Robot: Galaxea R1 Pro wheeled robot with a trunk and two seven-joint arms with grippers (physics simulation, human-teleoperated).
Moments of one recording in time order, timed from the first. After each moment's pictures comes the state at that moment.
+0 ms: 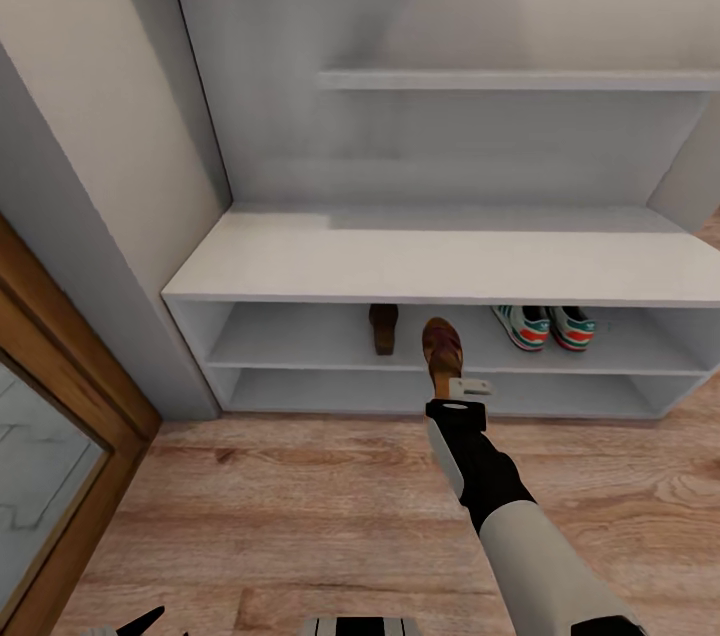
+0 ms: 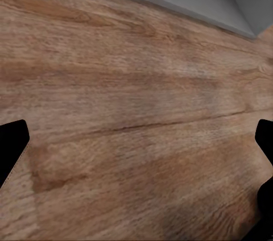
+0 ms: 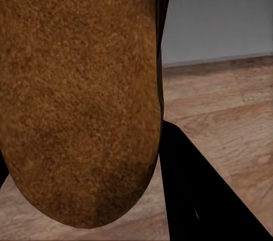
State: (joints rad) left arm -0.15 0.27 0.53 -0.47 0.07 -0.30 -1.29; right arm -0.73 0.17 0.06 -0.79 -0.06 0.51 -0.53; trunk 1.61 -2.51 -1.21
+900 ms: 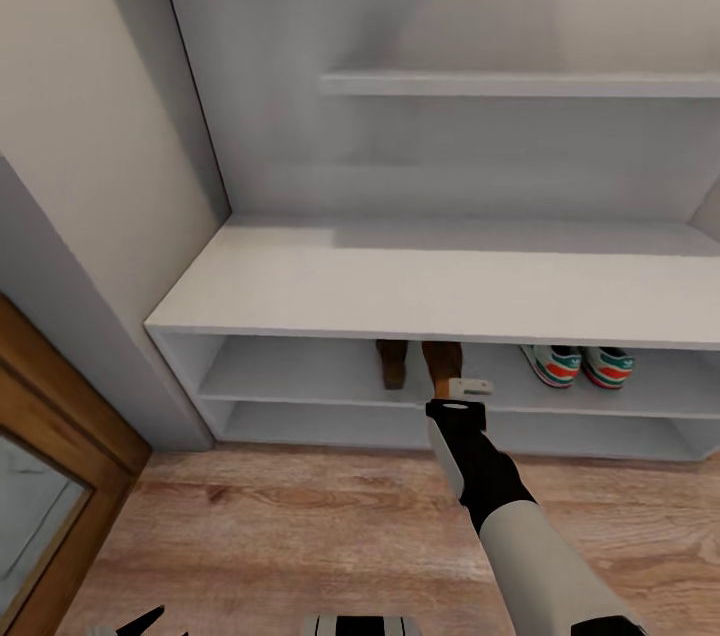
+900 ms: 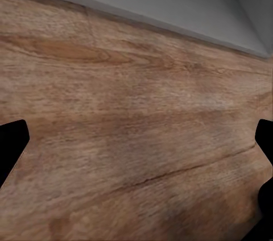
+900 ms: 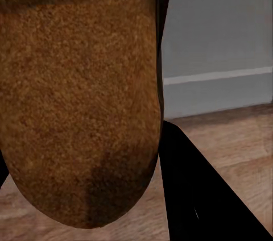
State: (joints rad) left arm -0.15 0.27 0.53 -0.47 0.07 -0.30 -1.28; right arm -0.73 0.17 0.06 -0.79 -0.06 0.51 -0.53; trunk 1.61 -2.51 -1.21
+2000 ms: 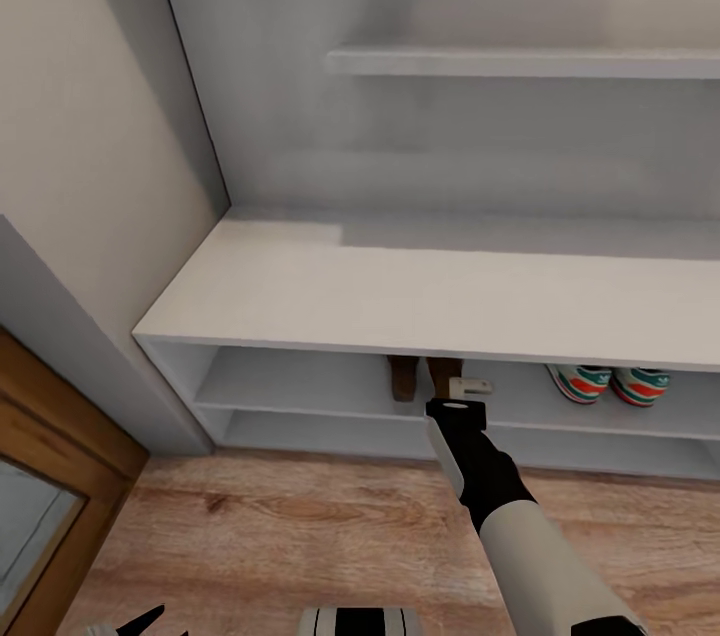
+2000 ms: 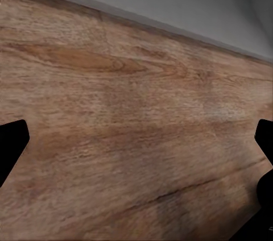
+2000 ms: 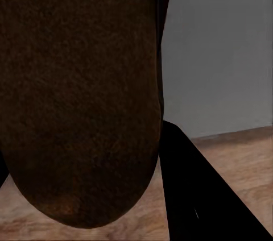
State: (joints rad) left arm -0.15 0.27 0.53 -0.47 0.07 -0.30 -1.28; right arm -0.73 0.17 0.06 -0.79 -0.05 0.51 -0.53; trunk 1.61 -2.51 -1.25
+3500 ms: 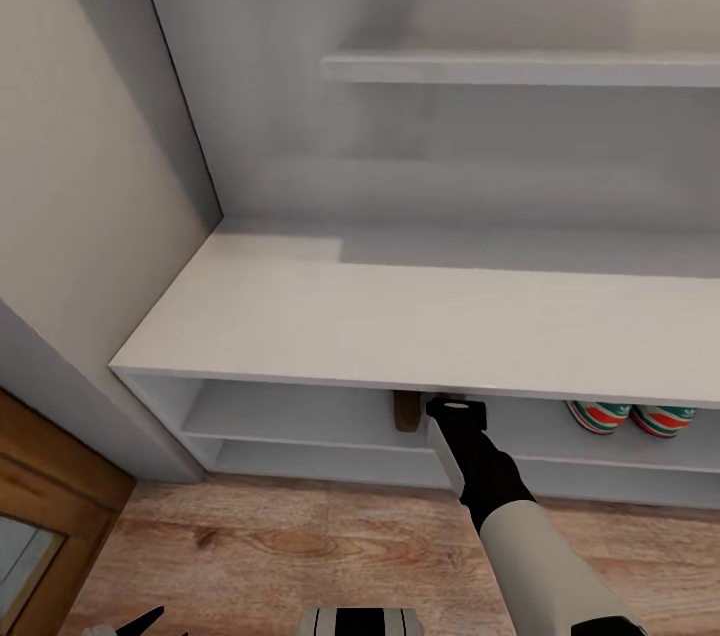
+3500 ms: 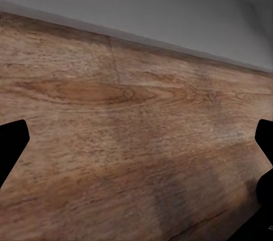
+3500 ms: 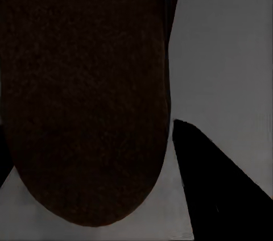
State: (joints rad) left arm -0.15 0.27 0.53 -0.47 0.07 -0.30 -1.28; right arm -0.73 0.17 0.05 -0.80 -0.06 0.51 -0.53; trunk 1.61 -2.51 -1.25
